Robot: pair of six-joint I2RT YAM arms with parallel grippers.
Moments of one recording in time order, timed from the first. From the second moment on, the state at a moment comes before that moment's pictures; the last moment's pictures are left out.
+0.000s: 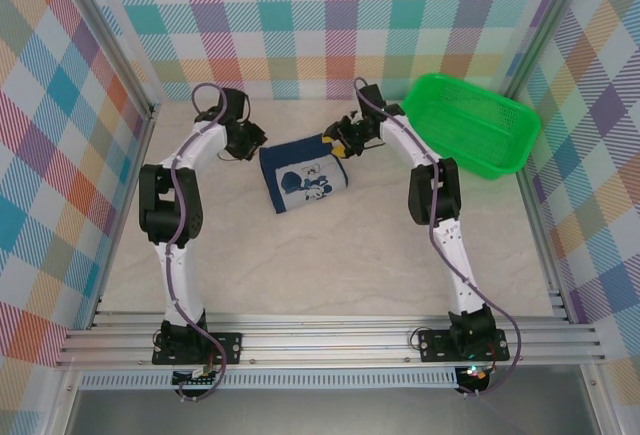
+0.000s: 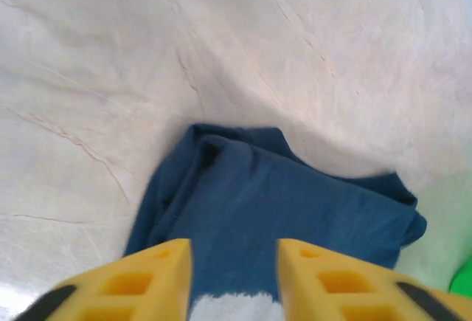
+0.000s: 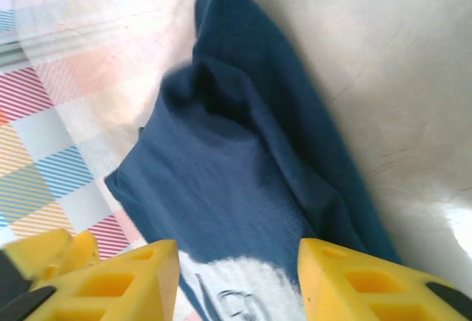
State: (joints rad) left arm -0.14 2.13 1.78 -0.69 0.15 -0.97; right arm 0.35 2.64 2.45 -0.82 -0.65 0.93
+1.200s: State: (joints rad) left arm -0.25 2.08 1.54 -0.72 0.13 -0.86; right arm 0.38 1.70 1.37 -0.62 -0.53 0.79
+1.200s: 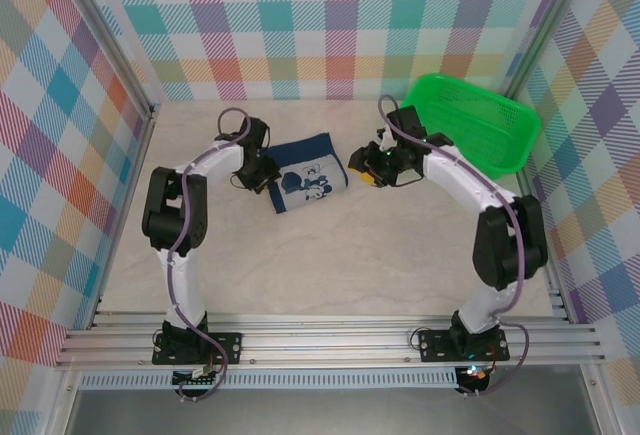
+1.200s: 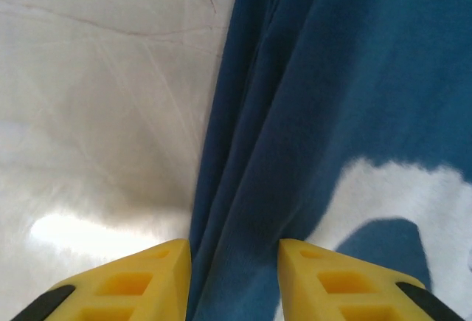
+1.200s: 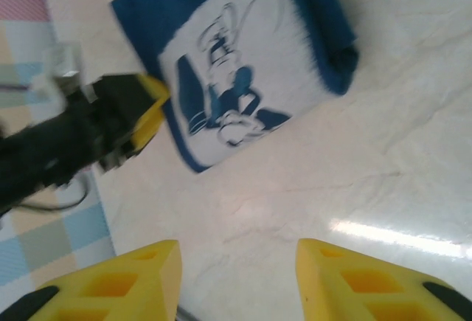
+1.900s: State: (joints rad) left arm -0.17 2.32 2.07 -0.93 -0.33 -0.64; right arm 0.37 1.41 1.10 -0.57 -0.57 0.84
